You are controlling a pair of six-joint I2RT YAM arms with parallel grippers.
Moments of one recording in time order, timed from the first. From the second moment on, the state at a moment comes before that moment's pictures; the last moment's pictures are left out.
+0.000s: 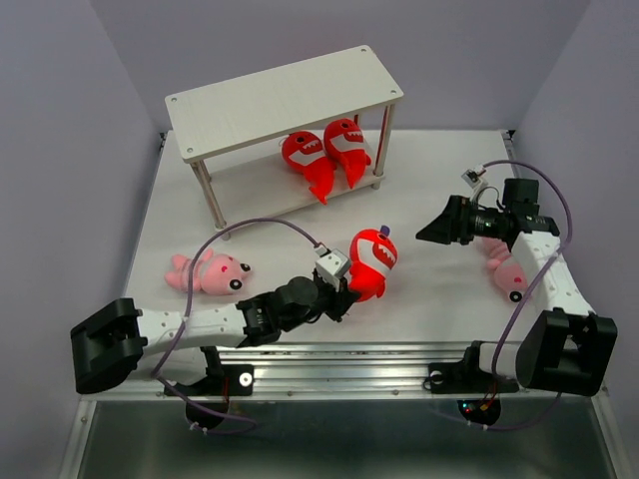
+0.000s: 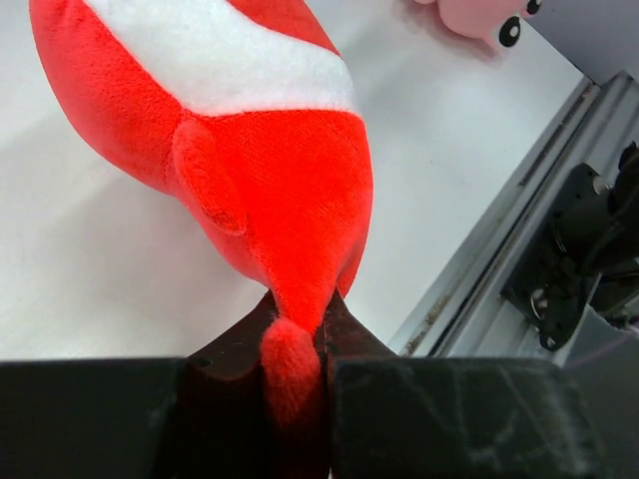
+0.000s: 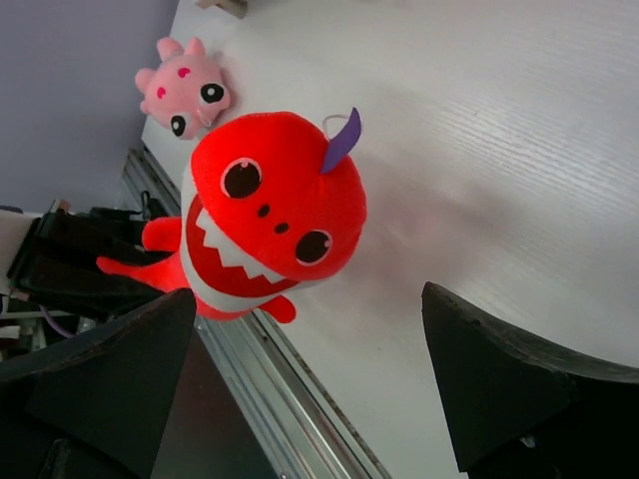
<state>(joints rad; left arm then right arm) -1.20 1.14 0.47 0.39 -0.20 -0.41 -0.17 1.23 0.95 -0.63 -1.08 0.00</state>
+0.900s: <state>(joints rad) -1.22 1.31 0.61 0.47 -0.26 -0.37 0.11 1.39 0.92 -0.37 -1.07 0.19</state>
